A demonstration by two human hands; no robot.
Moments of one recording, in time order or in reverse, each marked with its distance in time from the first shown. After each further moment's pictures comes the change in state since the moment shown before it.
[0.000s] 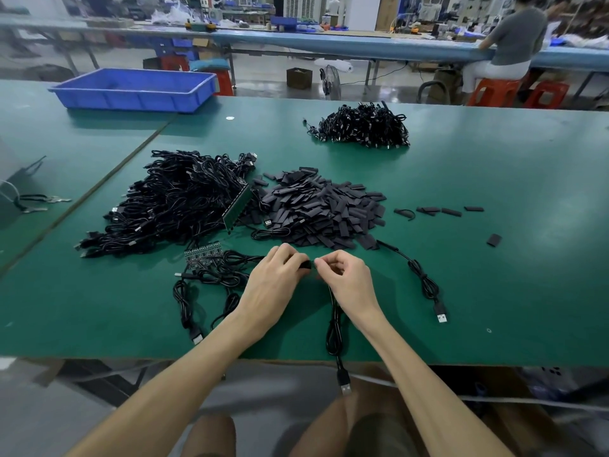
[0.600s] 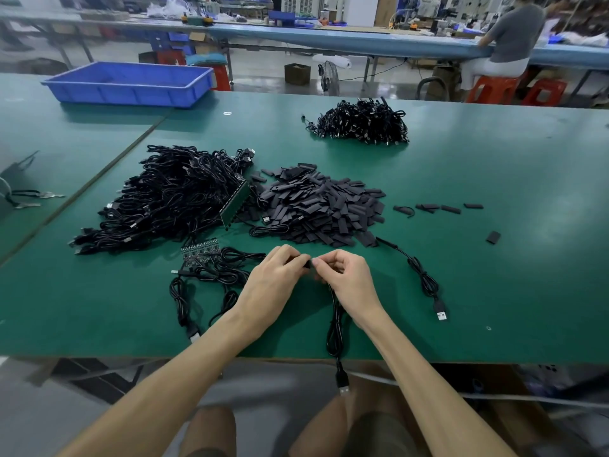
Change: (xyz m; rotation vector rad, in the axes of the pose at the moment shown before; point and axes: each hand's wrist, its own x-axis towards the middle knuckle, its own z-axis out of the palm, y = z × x) left_hand -0.004 -0.009 0.007 -0.051 -0.044 0.023; right_hand -0.003 -0.002 -0.003 0.099 -0.076 -0.004
